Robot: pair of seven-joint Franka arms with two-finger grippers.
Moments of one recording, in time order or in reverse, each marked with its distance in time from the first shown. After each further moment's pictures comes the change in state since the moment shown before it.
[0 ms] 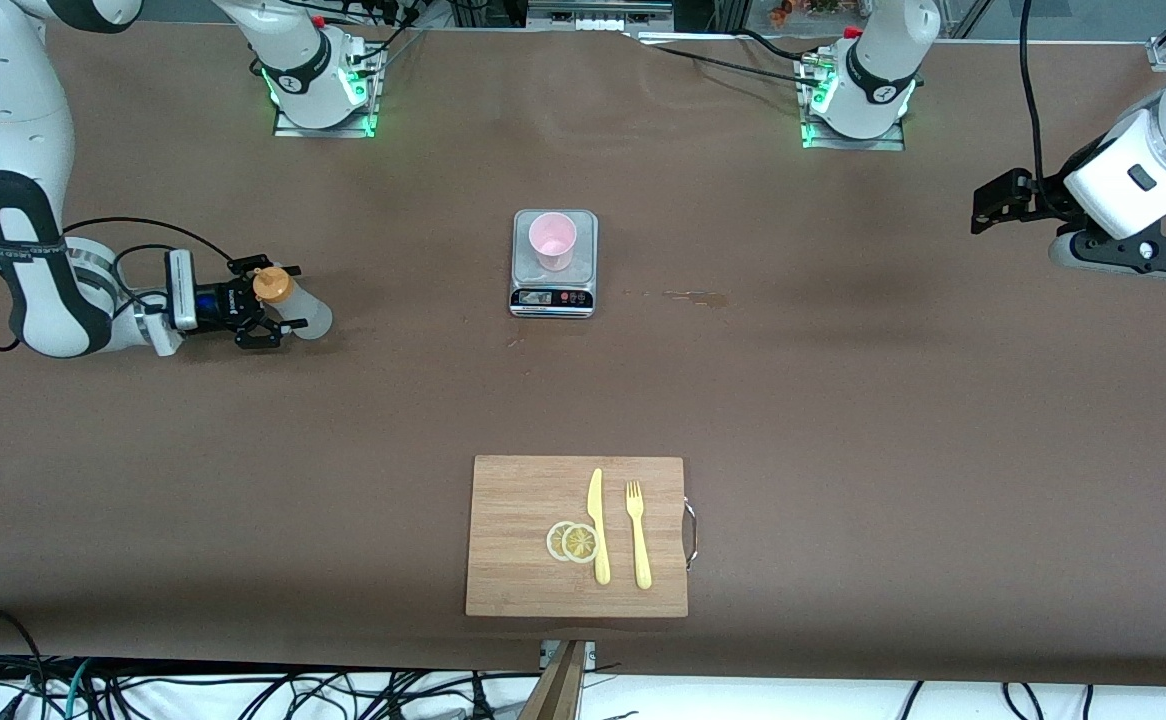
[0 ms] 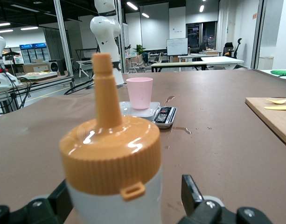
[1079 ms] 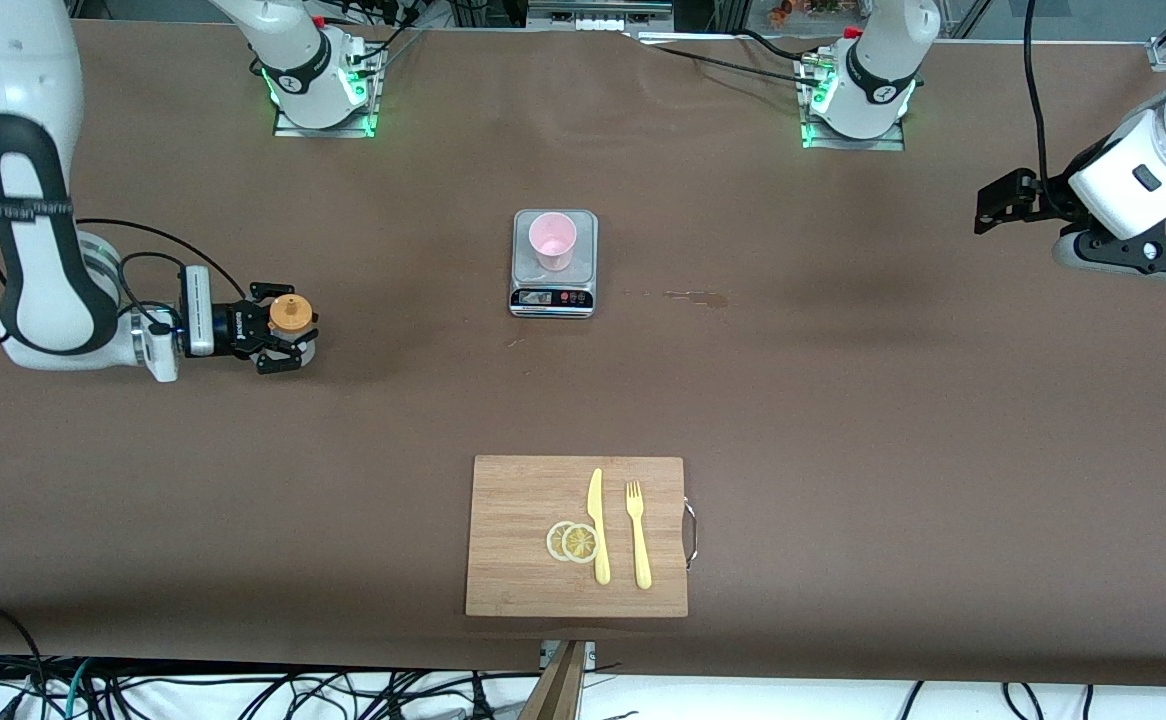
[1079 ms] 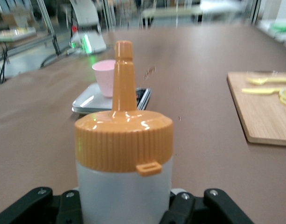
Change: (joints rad) left arm 0.004 0.001 0.003 0.000 0.000 0.000 0.011; right arm 0.204 -0.252 -0.004 0.038 -0.081 0.253 0.388
